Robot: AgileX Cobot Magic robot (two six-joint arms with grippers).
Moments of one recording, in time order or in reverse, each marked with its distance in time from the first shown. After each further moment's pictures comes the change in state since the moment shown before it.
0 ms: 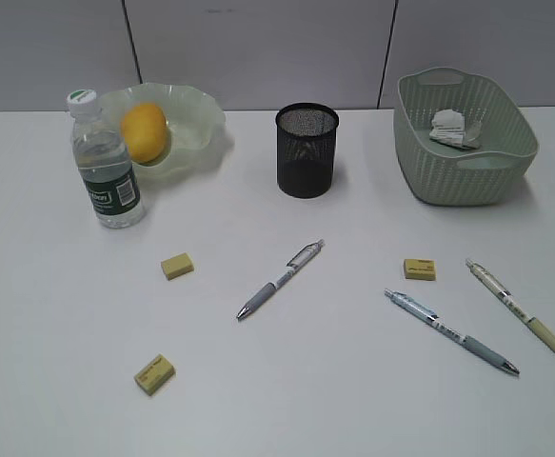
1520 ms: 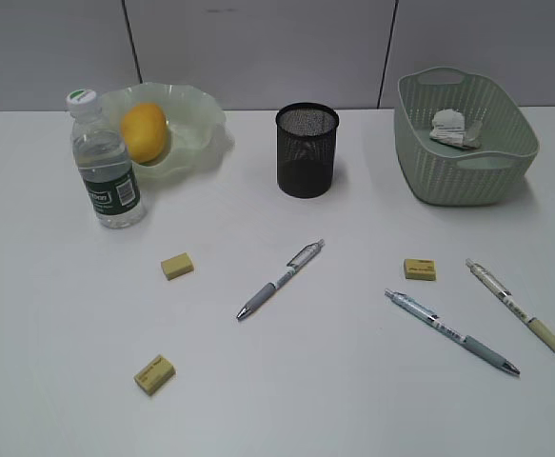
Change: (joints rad) left arm -0.001 0.000 0.000 0.000 -0.002 0.000; right arm 0.000 1.059 -0.421 -0.023 -0.026 0.000
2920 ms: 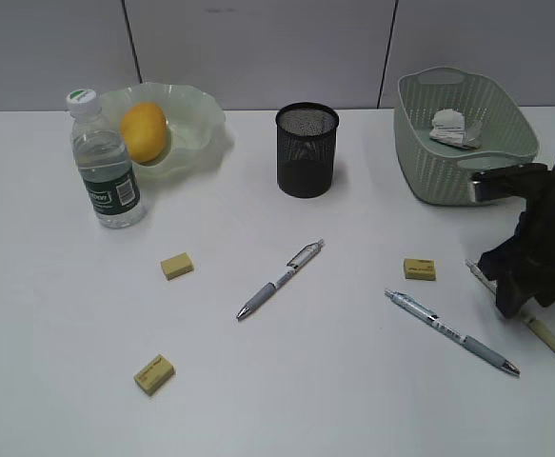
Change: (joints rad) left arm 0.000 0.000 0.000 0.000 0.000 0.000; right arm 0.063 0.883 -0.139 0.000 -0.217 -0.092
